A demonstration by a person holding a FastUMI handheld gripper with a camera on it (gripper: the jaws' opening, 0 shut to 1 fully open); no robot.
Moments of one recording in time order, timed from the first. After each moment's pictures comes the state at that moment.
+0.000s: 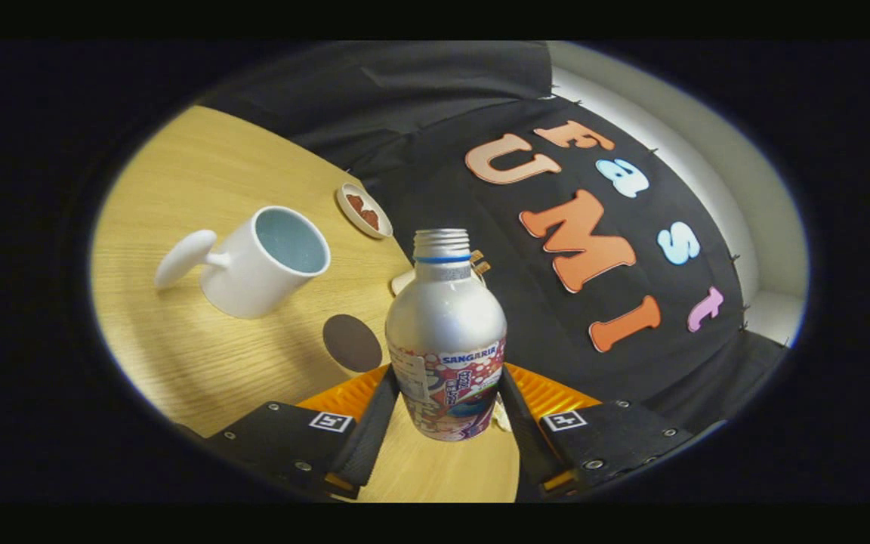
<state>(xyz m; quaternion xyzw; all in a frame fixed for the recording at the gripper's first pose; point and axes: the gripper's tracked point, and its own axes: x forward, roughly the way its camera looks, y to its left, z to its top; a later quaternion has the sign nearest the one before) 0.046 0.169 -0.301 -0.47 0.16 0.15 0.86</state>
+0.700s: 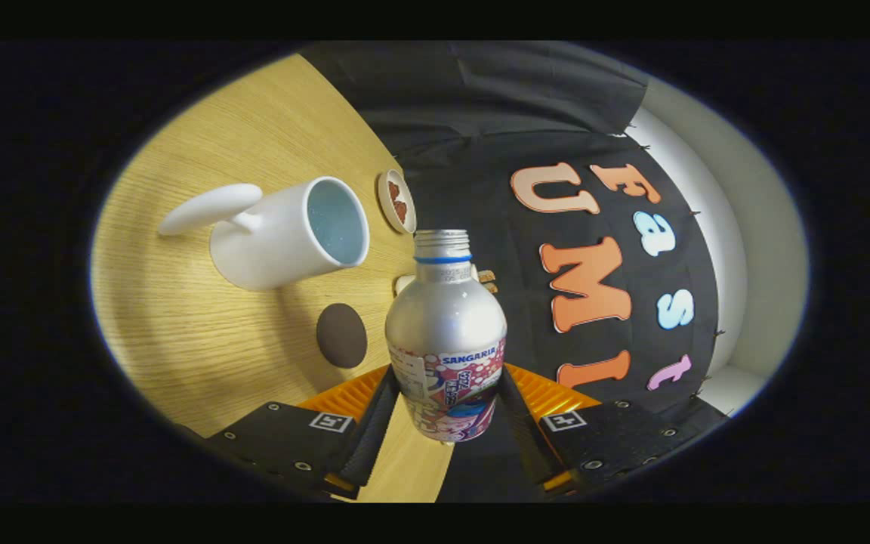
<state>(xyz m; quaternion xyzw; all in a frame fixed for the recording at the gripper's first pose) 0.063 0.190 -0.296 -0.59 0.11 0.18 0.78</state>
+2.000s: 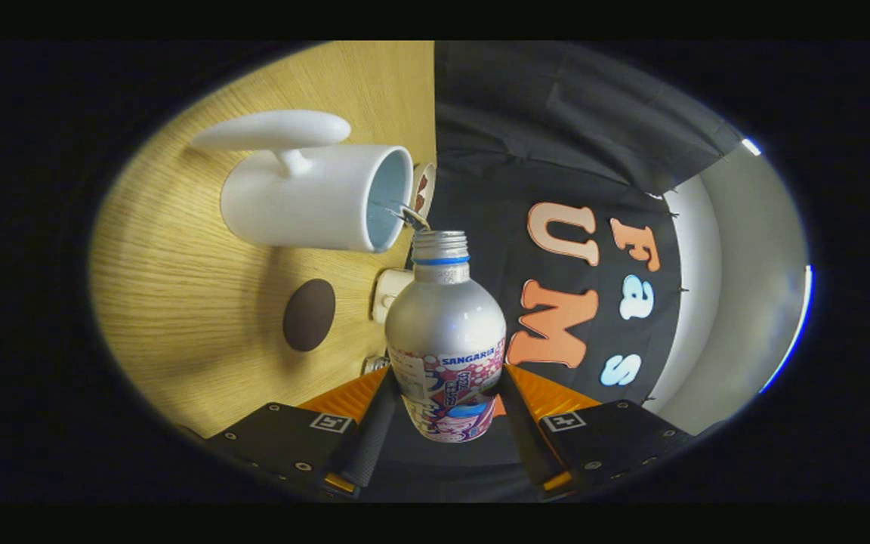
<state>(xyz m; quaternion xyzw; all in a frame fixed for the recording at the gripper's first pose) 0.074 0.199 -0.284 -0.72 0.02 0.16 0.67</state>
